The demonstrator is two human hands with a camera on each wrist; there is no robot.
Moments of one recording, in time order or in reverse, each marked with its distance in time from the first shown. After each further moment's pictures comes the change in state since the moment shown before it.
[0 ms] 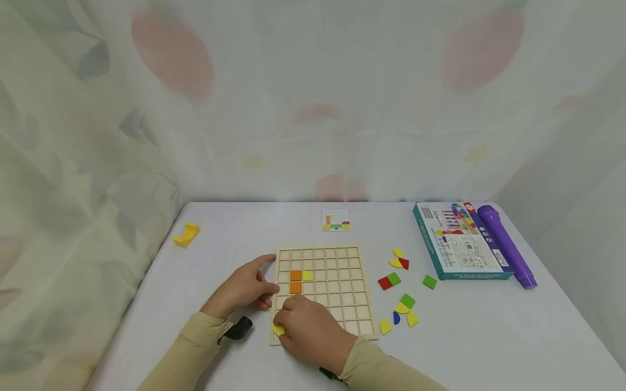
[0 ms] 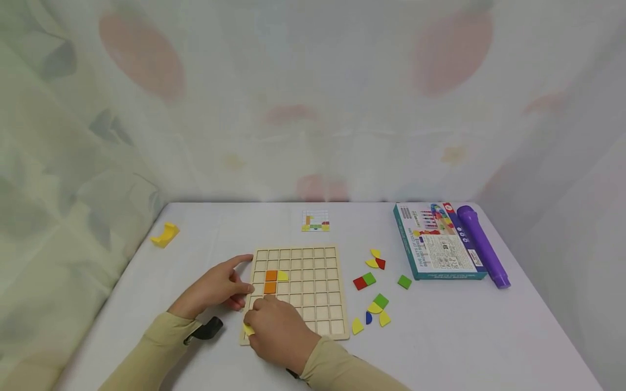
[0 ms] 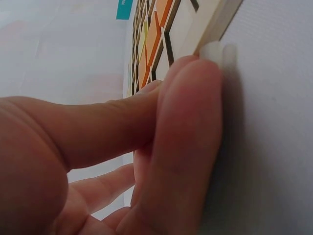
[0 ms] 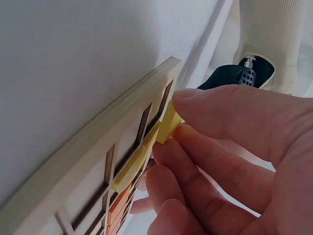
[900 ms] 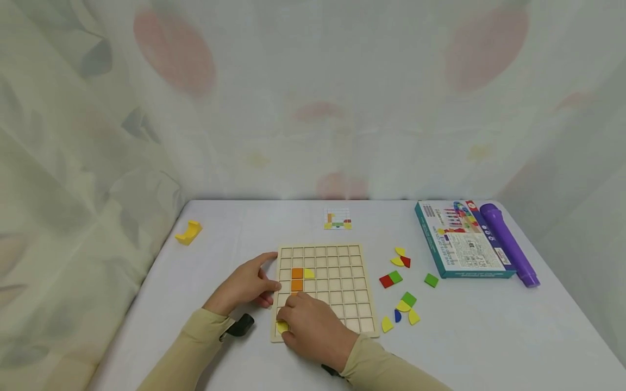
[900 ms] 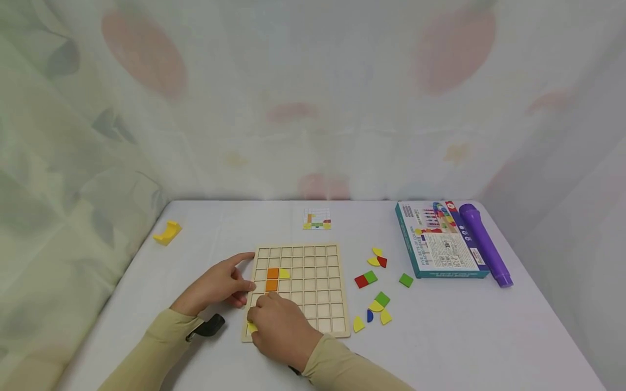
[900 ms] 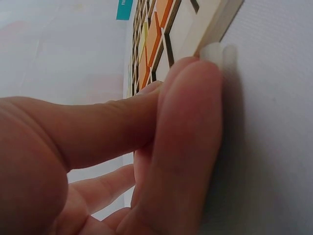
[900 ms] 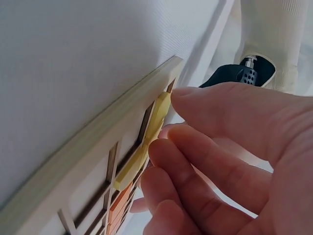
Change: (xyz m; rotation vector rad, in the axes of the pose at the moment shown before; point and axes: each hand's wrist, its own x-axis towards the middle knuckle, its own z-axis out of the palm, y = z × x) left_hand -0.003 0.002 -0.001 0.015 -0.010 0.025; right_hand -0.002 0.000 0.001 -0.020 -0.008 0.022
